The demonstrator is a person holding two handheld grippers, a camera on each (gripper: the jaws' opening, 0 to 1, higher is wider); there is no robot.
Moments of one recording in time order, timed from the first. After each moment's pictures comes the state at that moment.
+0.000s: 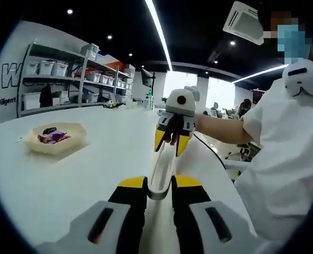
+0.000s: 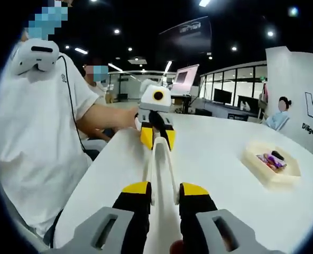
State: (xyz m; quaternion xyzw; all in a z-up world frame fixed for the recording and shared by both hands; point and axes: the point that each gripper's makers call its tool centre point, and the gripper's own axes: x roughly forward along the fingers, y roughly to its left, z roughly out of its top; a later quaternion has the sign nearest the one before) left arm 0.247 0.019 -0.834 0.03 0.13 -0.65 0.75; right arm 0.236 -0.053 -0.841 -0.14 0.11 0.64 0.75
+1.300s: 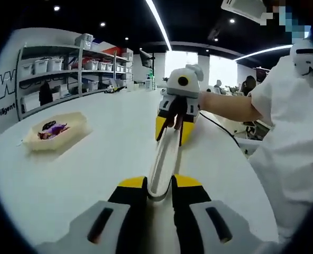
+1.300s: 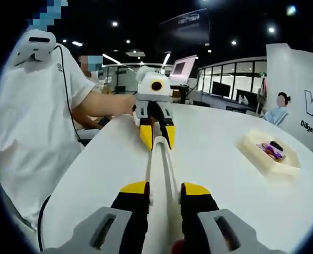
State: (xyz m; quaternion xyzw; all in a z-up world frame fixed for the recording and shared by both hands) left arm 0.260 0.013 -0.864 0.12 0.16 -0.64 0.75; right arm 0.248 -0.060 -0.865 -0.17 0.13 0.63 0.75
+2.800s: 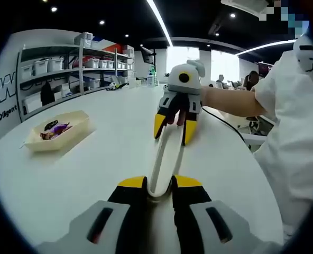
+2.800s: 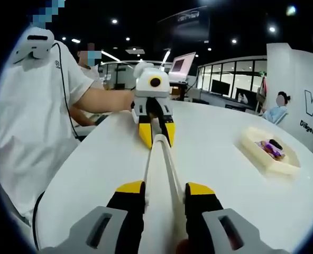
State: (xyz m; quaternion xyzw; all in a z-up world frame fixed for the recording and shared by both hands) left arm 0.268 0.013 -0.868 0.13 0.17 -0.63 0.75; right arm 0.257 -0.061 -0.870 -0.18 0.14 0.62 0.75
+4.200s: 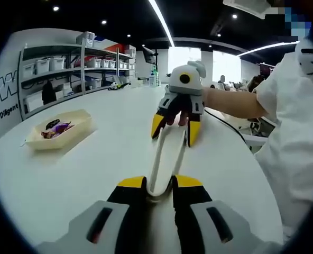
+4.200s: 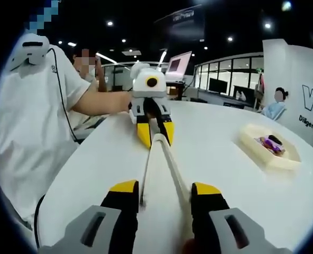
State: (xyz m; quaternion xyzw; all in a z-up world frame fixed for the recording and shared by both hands) left arm 0.270 0.014 -0.868 0.13 0.17 -0.62 0.75; right arm 0.258 -0.062 -0.872 -0.16 0.15 0.62 0.75
